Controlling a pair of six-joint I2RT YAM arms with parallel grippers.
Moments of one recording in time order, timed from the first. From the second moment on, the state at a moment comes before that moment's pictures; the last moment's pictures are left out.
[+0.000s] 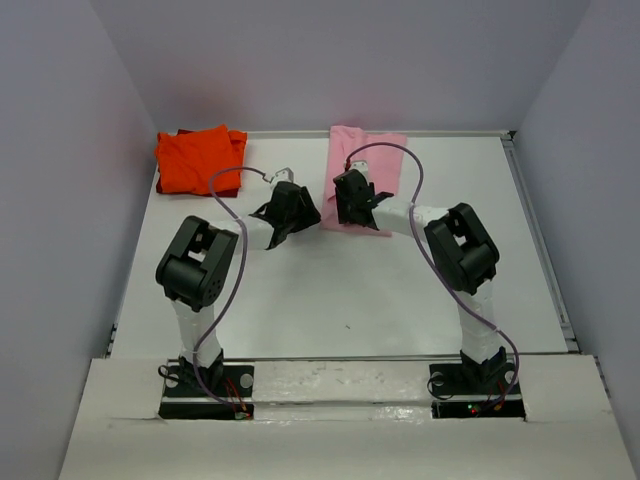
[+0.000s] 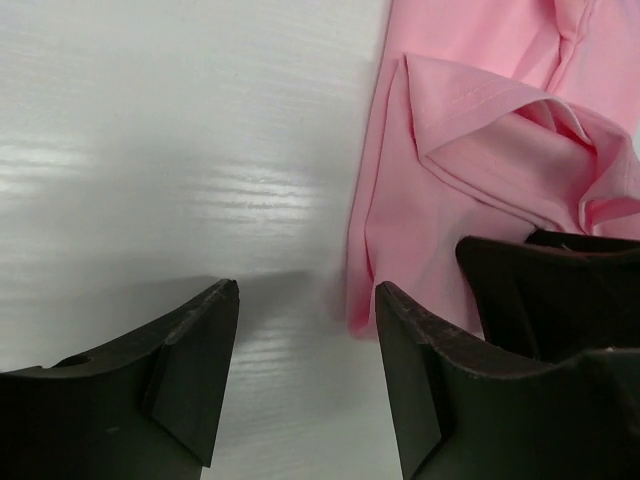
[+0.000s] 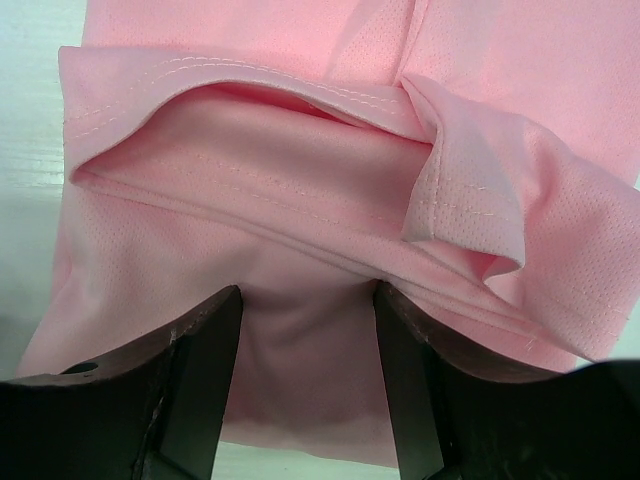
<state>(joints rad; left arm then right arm) -0.48 1.91 1.04 0.24 -0.07 -0.73 0.61 2.12 1.49 -0.20 0.44 0.35</state>
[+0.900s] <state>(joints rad) -0.44 2.08 0.89 0.88 0.23 -1.11 0.61 2.11 1.46 -0.18 0.43 0.36</state>
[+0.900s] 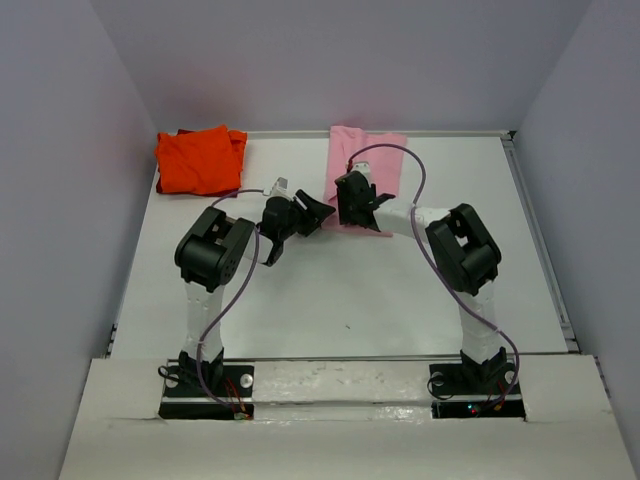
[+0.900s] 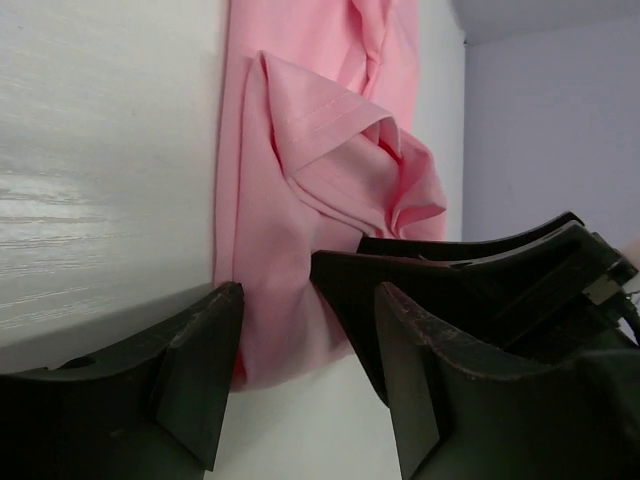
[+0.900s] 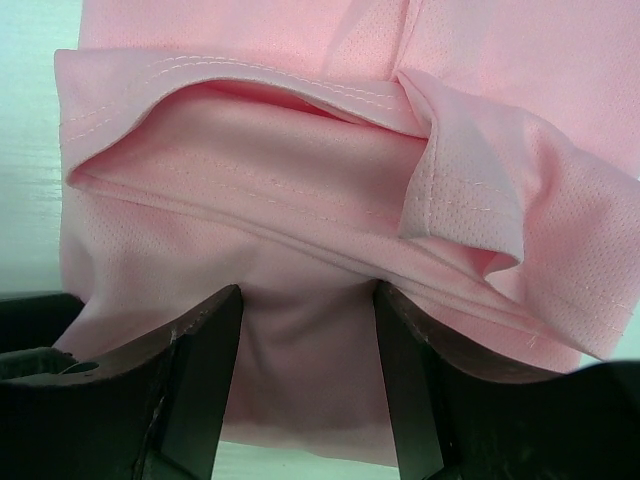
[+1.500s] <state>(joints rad) -0.43 1.74 0.96 0.55 0.13 -0.90 0.65 1.91 1.16 -0.14 0.37 0.45</state>
